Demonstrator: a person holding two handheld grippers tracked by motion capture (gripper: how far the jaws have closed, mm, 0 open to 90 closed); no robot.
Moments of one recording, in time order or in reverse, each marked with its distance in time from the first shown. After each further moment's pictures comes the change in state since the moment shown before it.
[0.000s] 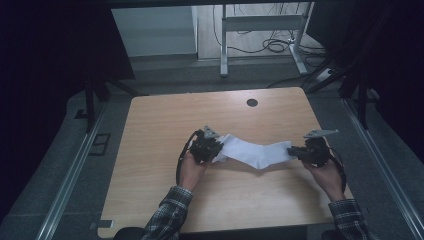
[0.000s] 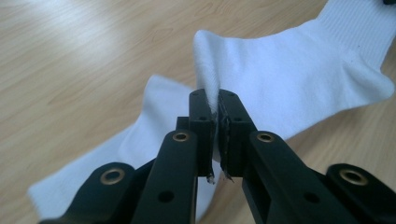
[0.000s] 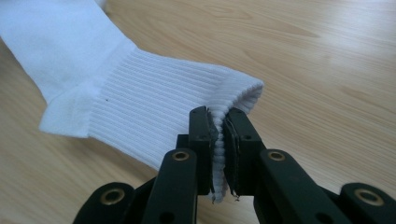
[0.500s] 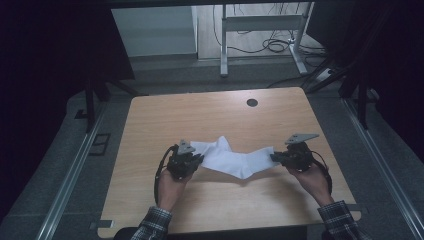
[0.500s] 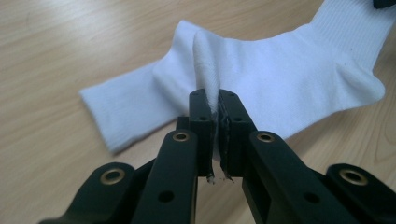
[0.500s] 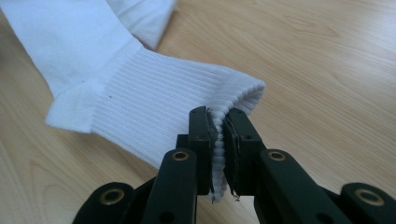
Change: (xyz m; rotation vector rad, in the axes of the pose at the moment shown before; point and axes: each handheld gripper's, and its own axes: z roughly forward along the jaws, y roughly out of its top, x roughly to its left) left arm 0.009 -0.058 -0.053 -0.034 0.023 -0.089; right arm 0.054 0.012 0.016 0.023 0.094 -0.112
